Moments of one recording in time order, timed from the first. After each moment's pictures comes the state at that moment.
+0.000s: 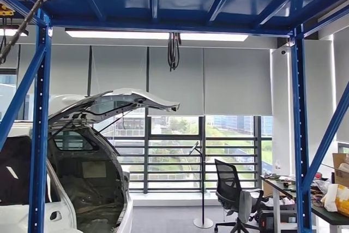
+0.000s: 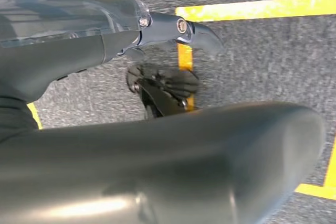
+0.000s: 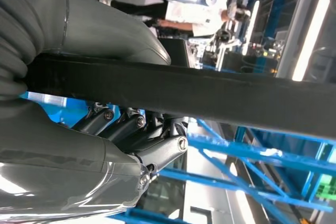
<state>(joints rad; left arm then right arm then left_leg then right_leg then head) -0.01 0.02 0.15 -0.19 0.05 -0.06 -0.42 -0.36 -0.05 0.69 -1.73 -0.27 0.52 -0.45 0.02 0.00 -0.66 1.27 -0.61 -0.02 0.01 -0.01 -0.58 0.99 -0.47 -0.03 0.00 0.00</state>
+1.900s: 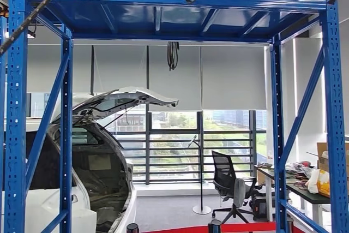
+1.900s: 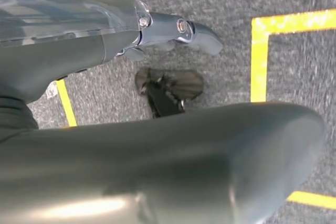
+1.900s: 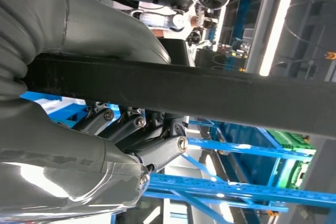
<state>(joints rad) -0.01 0.03 0.15 -0.19 0.01 -0.05 -0.41 -0.29 -0.04 0.61 -1.76 -0.27 0.57 -0.52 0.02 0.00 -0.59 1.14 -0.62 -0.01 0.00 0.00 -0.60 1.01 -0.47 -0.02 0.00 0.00</state>
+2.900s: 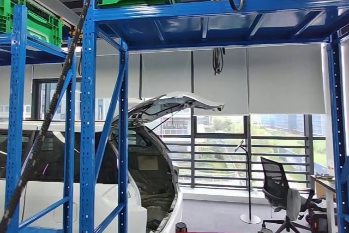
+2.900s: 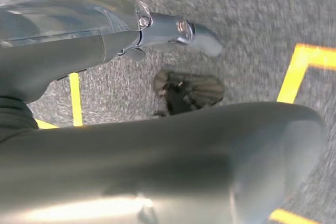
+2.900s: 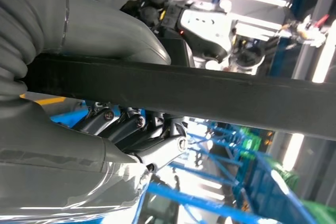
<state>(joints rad) -0.01 0.03 0.16 -0.19 0.02 -0.04 -0.39 -0.38 -0.07 0.62 -1.69 -0.17 0.56 -0.49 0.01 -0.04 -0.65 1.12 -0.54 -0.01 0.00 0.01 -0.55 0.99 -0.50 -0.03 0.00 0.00</state>
